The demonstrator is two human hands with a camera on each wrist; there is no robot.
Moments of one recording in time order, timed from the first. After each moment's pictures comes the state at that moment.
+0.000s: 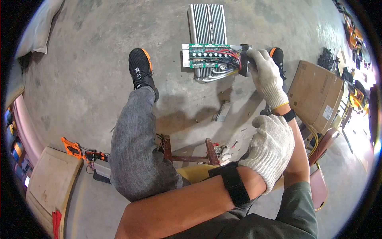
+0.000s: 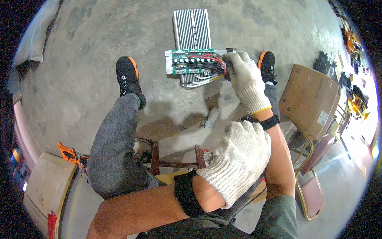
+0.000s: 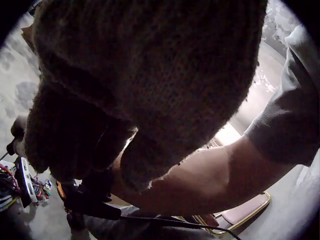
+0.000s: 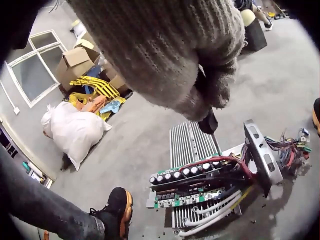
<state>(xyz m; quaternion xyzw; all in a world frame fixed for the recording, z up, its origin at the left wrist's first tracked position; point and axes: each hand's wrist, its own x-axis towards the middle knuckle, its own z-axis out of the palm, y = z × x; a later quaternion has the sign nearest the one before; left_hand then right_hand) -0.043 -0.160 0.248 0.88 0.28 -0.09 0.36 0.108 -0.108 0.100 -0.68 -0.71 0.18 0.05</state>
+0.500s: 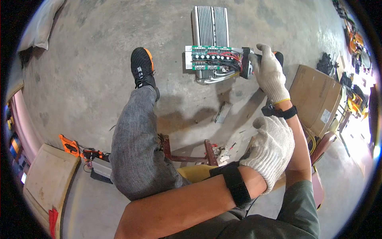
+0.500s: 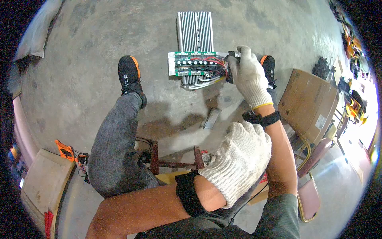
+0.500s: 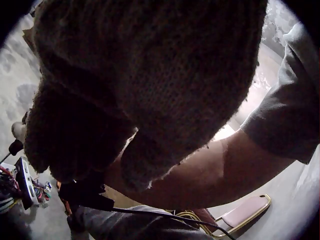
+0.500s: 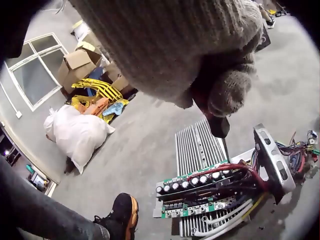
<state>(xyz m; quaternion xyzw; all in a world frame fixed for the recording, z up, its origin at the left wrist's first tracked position) -0.038 -0.157 0.246 0.86 0.28 -0.09 0.41 0.104 -0.084 0.101 -0.73 -0.66 0.18 0.02</state>
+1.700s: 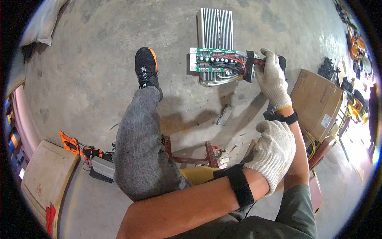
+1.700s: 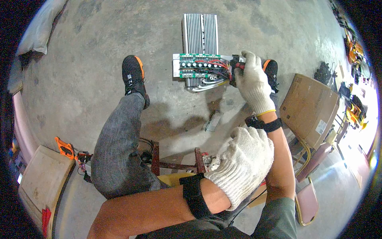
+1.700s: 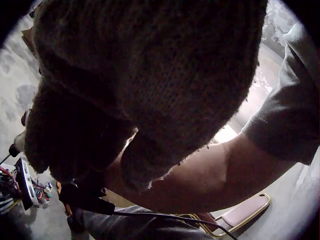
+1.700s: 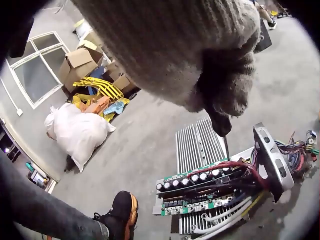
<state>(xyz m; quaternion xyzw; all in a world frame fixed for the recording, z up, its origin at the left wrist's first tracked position) -0.038 -0.145 0.252 0.84 0.27 -0.13 0.46 0.101 -0.091 0.105 -0.72 -0.67 0.16 0.03</state>
